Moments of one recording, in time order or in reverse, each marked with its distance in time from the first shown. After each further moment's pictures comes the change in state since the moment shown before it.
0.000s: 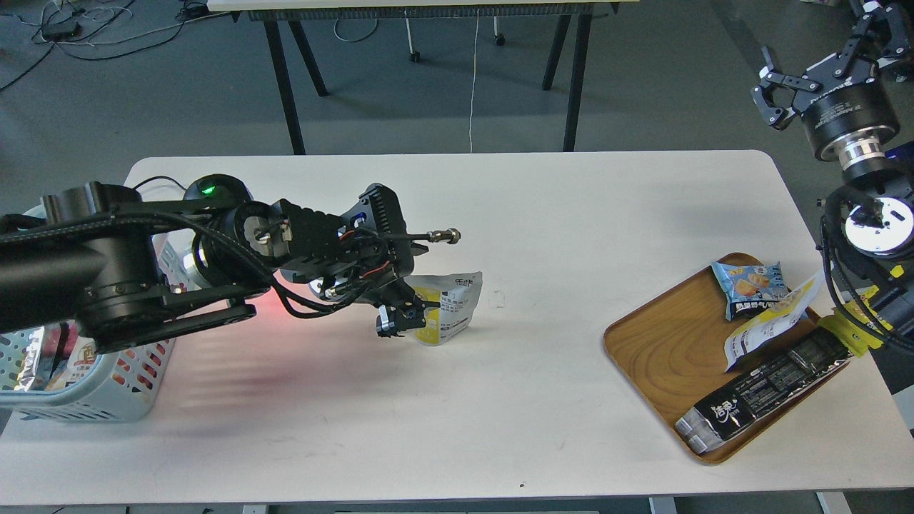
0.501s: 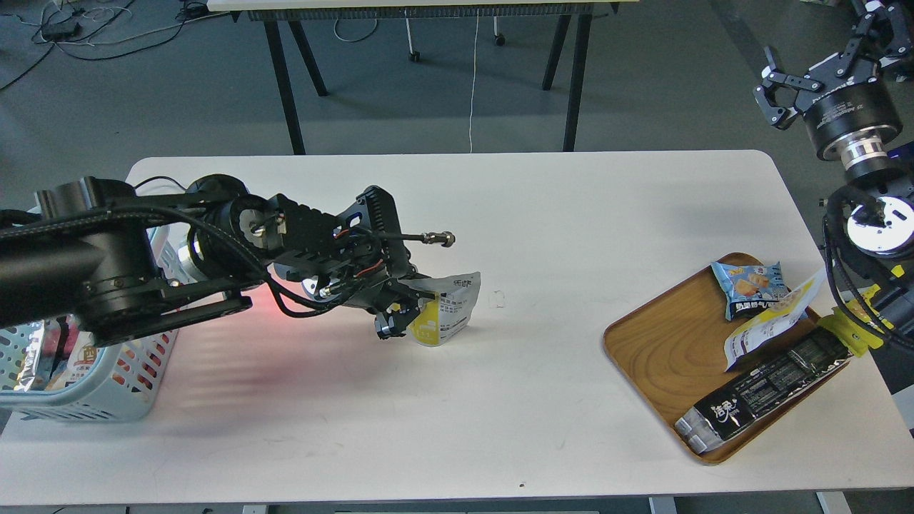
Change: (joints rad) left arm -0.007 0.003 -0.011 0.032 0.003 0.000 -0.112; right arm 0.002 -0.001 -0.004 -0.010 -0.002 0.000 0.000
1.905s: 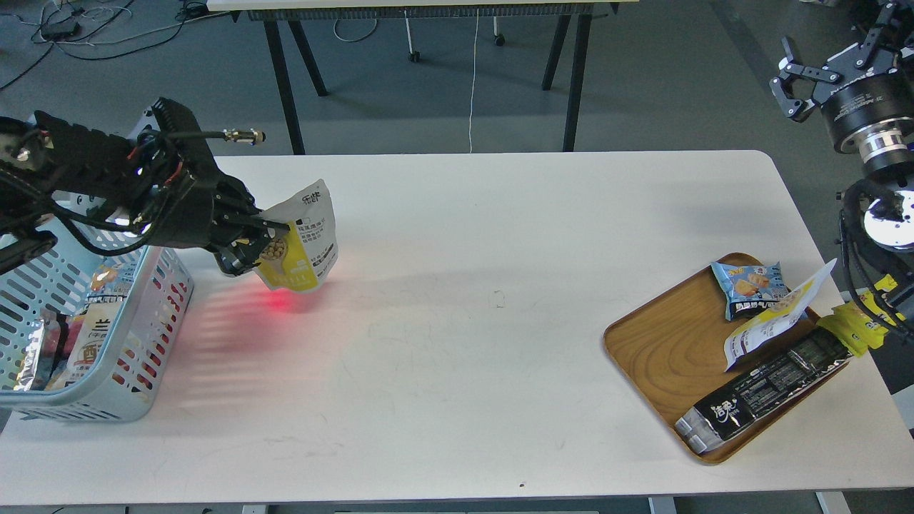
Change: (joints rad) left arm 0.043 0.428 -0.180 0.047 -0.009 0.000 -0.237; right arm 0.013 -0.030 -0.004 0.000 -0.005 0.000 0.000
